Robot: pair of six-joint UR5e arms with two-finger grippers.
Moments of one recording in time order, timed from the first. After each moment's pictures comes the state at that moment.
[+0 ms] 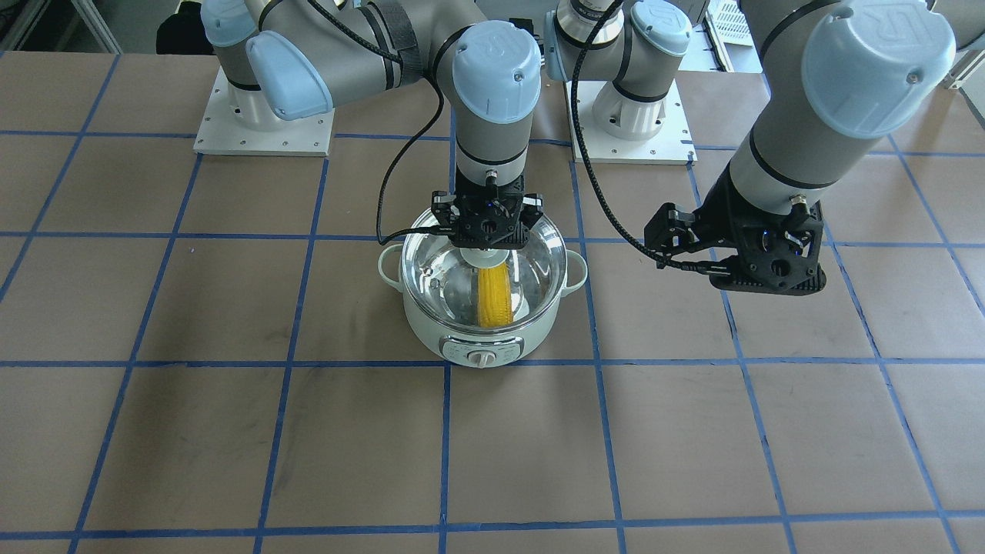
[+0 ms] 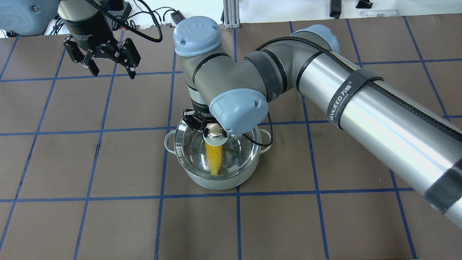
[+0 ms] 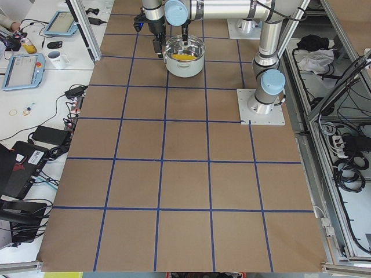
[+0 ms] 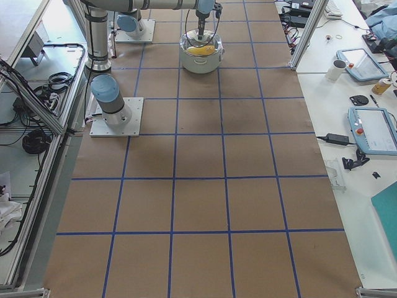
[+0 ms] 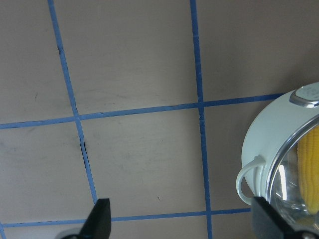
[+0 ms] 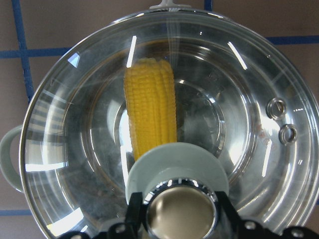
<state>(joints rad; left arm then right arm) -1.53 -1.78 -1.37 -1.67 1.65 0.13 2.08 -1.25 1.53 -1.77 -1.51 0.54</state>
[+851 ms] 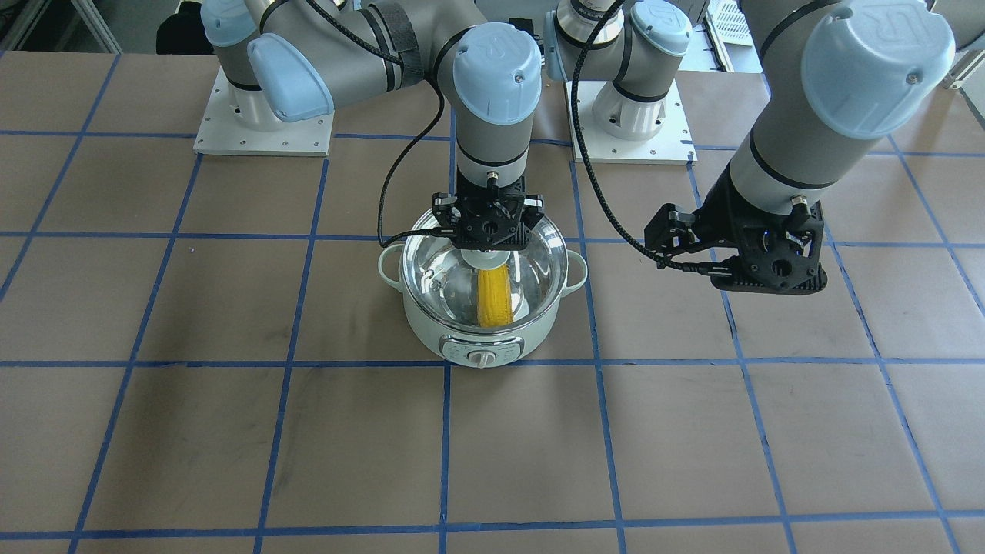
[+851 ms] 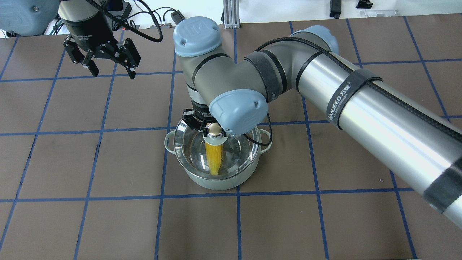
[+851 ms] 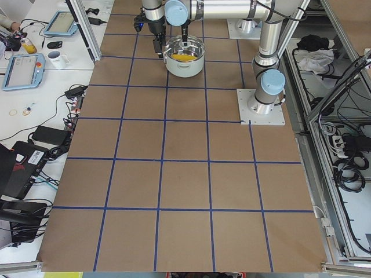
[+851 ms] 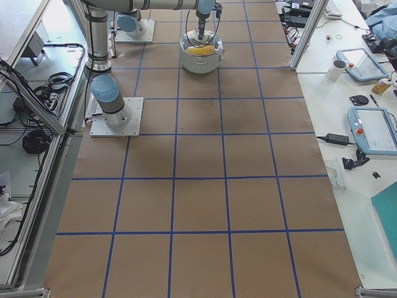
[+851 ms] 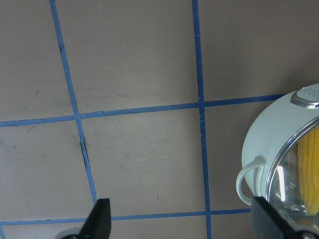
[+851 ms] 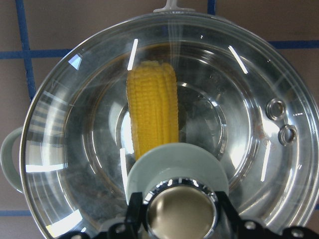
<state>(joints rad) -1.53 -1.78 -1.38 -1.67 1.65 0.12 2.08 -1.25 1.53 -1.79 -1.51 0.53</state>
